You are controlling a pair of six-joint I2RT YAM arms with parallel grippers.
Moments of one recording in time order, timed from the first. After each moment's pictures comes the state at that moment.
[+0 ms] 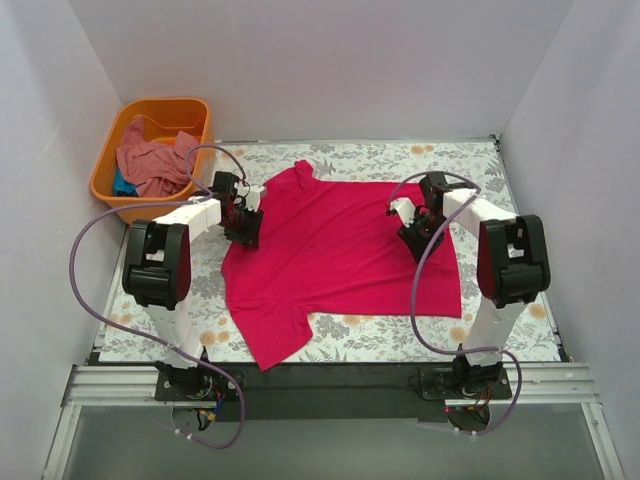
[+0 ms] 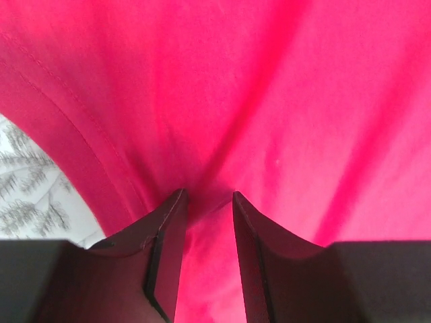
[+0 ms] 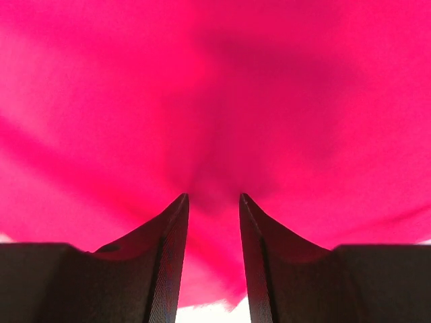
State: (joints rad) left arm -0.16 1.90 1.25 -0.55 0.28 0.19; right arm 0.19 1.91 1.33 -0.85 -0.25 -0.69
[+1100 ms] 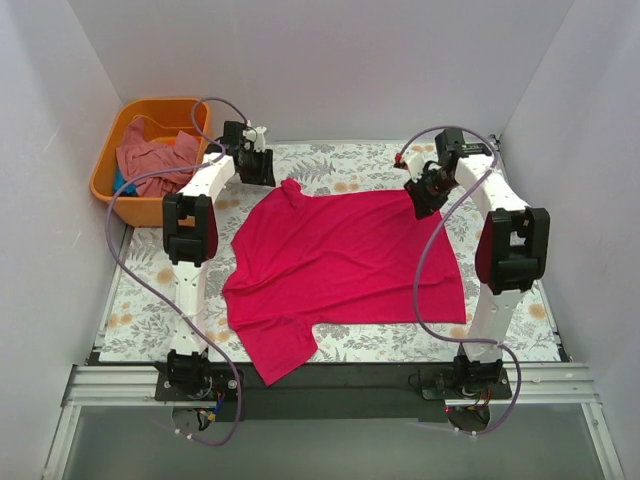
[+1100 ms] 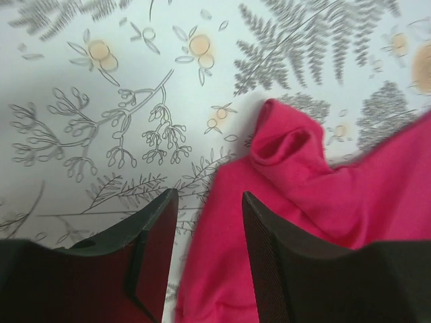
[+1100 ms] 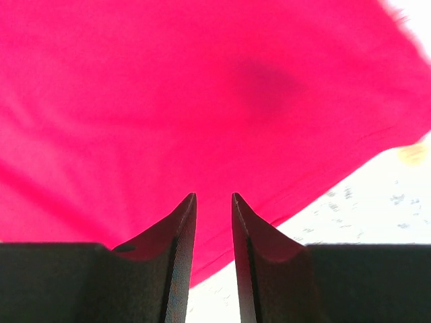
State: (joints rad) left arm -0.13 2.42 2.13 -0.60 0.36 0.02; right arm 0.12 1.93 1.63 -1.02 -0.37 -0.74
